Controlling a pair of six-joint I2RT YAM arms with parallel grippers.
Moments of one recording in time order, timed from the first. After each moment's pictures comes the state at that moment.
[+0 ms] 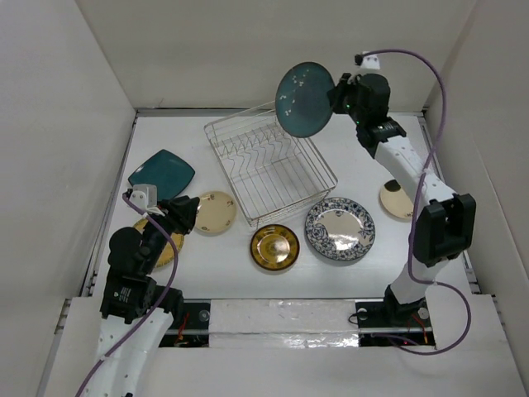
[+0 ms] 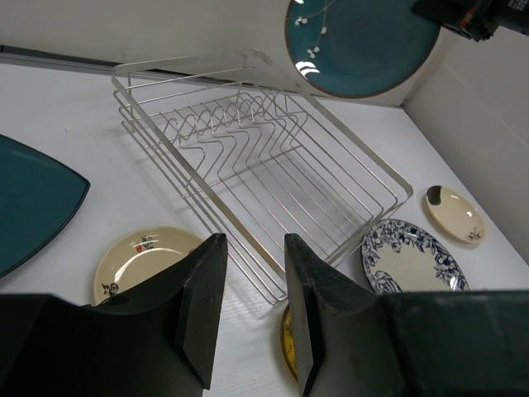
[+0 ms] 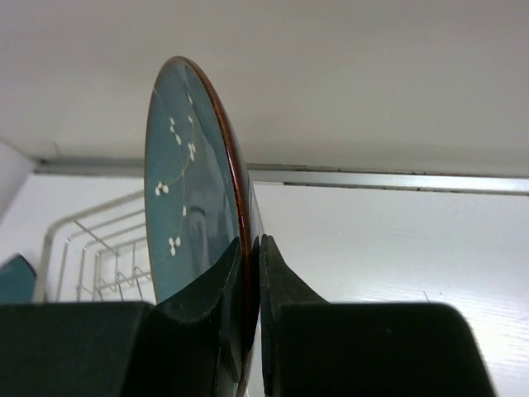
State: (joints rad) left arm -0.22 0.30 0.59 -0.29 0.14 -0.37; right arm 0.26 1.70 1.58 0.03 0.05 0.29
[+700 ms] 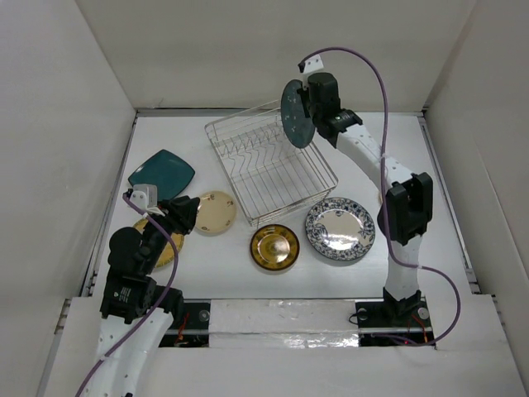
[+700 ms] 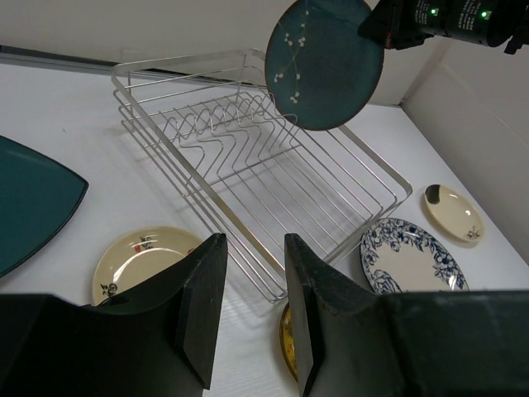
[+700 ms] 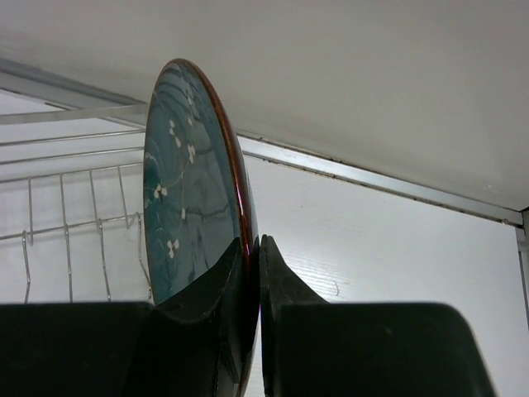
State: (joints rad) left arm -0.22 0.30 0.59 -0.29 0.14 -0.36; right arm 0.45 2.02 1.96 -0.23 0.40 -0.13
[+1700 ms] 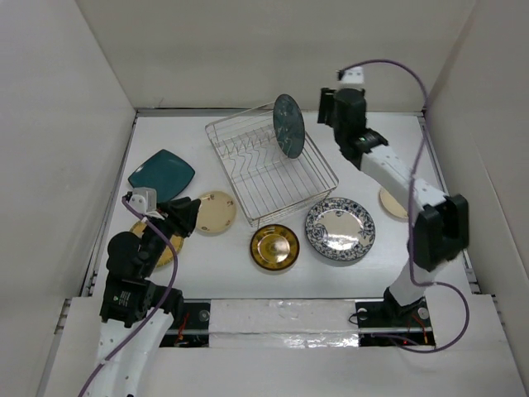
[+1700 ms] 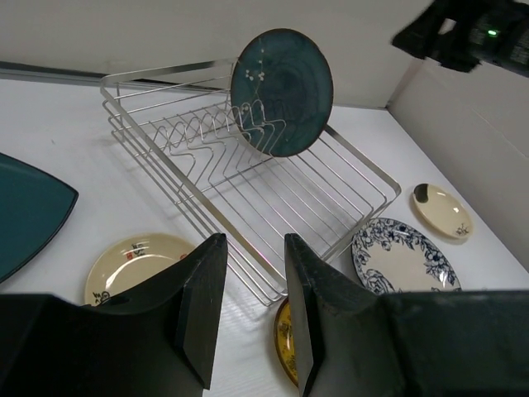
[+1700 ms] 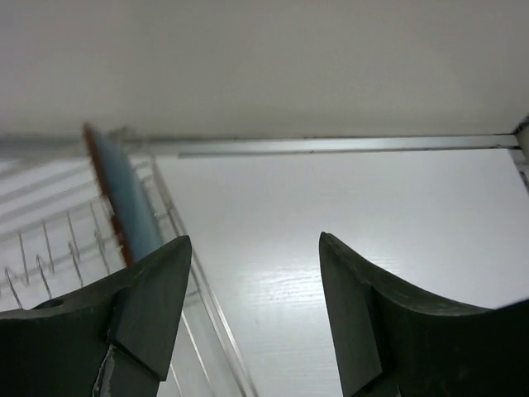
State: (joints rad) left arm -0.22 0.27 0.59 -0.28 0.17 -0.36; right arm 0.44 1.79 1.62 -0.06 0.49 0.05
